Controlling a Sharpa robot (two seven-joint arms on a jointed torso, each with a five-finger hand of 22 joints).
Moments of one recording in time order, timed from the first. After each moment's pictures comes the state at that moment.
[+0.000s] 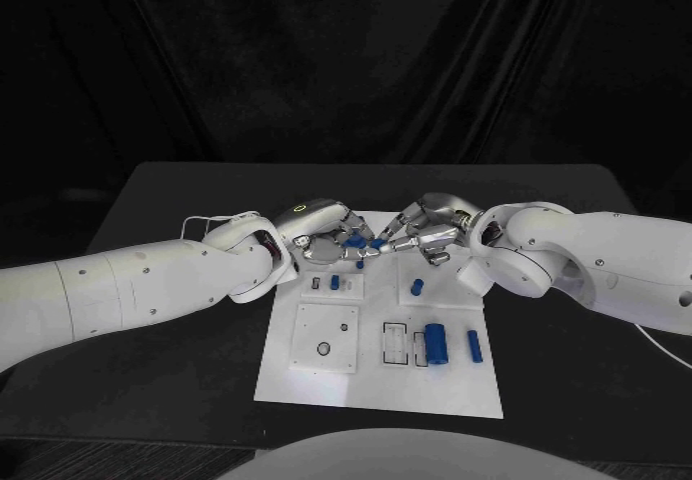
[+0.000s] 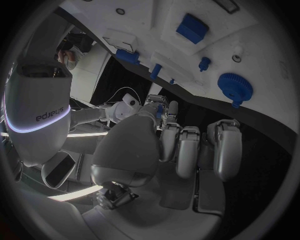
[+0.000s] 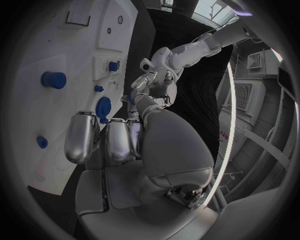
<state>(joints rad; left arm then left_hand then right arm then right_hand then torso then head) 1.22 -0.72 -0.21 1.39 -1.23 -0.45 0.45 1.35 0.07 -0.02 0.29 0.42 1.01 0.10 0.15 0.33 1.43 0.04 1.40 1.31 1.47 -0.01 1.57 1.31 0.04 1.46 0.10 1.42 1.31 1.33 -0.74 -0.21 1.55 -0.56 -0.18 -0.07 1.38 0.02 0.20 -0.04 0.27 1.10 0.05 0.27 0.13 1.44 -0.03 1.27 1.45 1.46 -0.10 1.32 1.08 0.07 1.46 0.01 1.21 1.31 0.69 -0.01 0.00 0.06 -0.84</state>
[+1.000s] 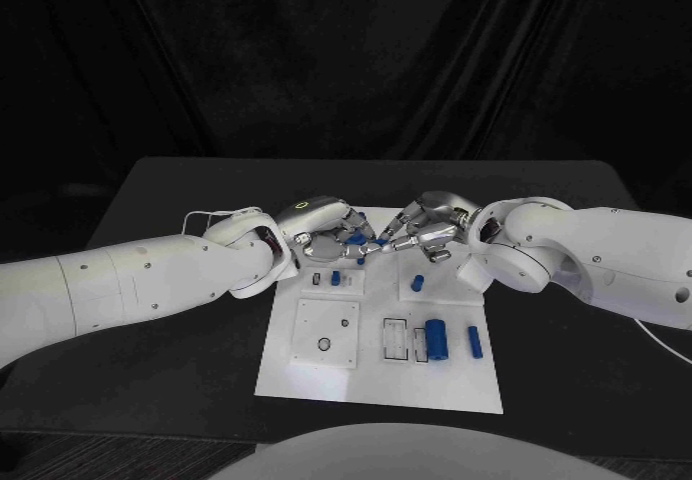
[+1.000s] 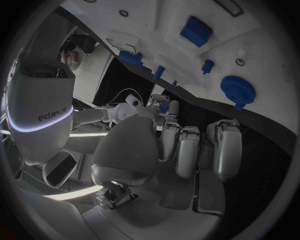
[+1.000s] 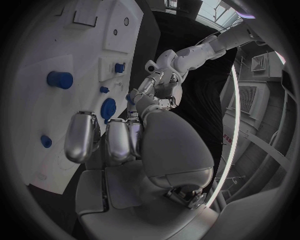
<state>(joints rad) 1.22 -0.71 -0.21 1.39 -1.23 -0.43 0.48 1.34 0.08 0.05 0.29 0.56 0.99 0.11 0.16 0.36 1.43 0.03 1.39 1.31 1.47 -0.02 1.57 1.31 0.04 1.46 0.09 1.42 1.31 1.33 -0.73 -0.21 1.54 -0.59 -0.18 -0.12 1.39 0.02 0.20 -0.05 0.28 1.09 0.06 0.27 0.15 1.44 -0.03 1.27 1.45 1.46 -0.09 1.32 1.08 0.07 1.47 0.01 1.20 1.31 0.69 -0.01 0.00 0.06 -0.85</state>
